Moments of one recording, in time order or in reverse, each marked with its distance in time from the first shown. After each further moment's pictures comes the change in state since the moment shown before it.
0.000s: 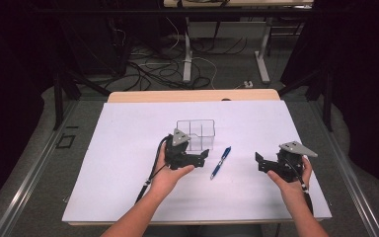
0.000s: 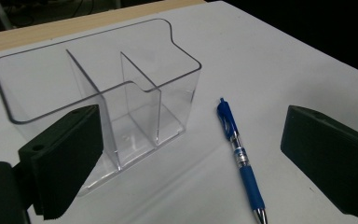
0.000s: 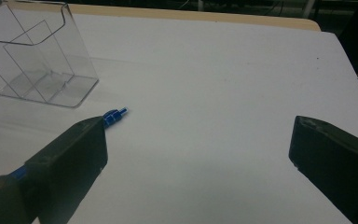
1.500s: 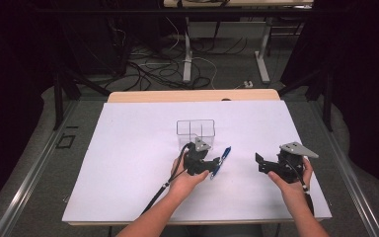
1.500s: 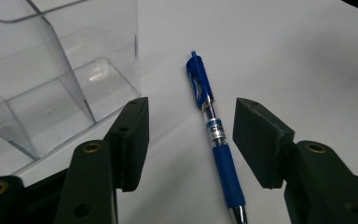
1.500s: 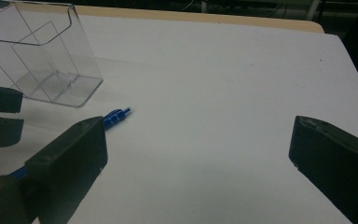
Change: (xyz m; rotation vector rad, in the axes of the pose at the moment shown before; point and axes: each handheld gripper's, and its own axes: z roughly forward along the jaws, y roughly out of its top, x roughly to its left) left arm -0.029 -0.020 0.054 0.154 -0.053 0.028; right arm -0.001 -0.001 -0.003 -0.003 0.012 -0.015
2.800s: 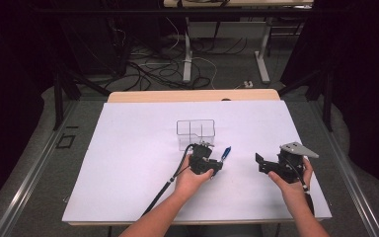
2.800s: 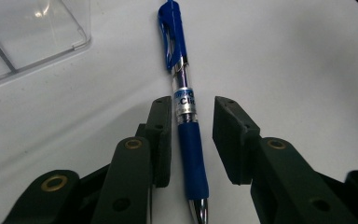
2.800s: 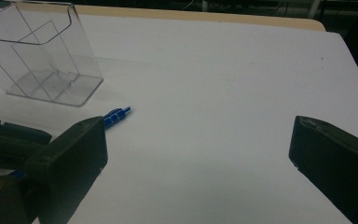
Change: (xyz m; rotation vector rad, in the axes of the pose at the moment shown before) left arm 0.000 0.001 0.024 0.197 -0.151 -0.200; right arm -0.001 -0.001 0.000 0.000 0.004 0.008
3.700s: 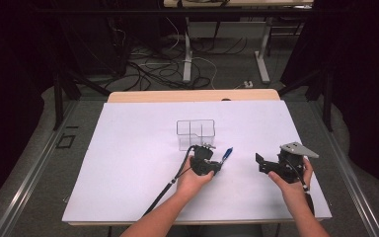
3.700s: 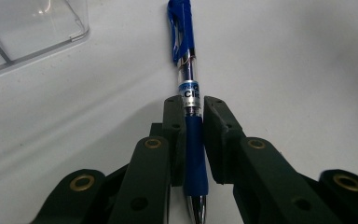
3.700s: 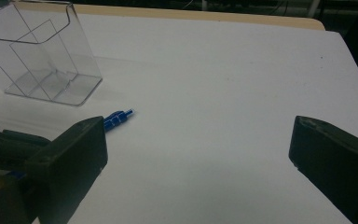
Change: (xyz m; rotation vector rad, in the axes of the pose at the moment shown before) left arm -0.003 -0.002 0.002 0.013 0.022 0.019; right arm 0.000 -0.001 0.001 -0.006 -0.005 0.003
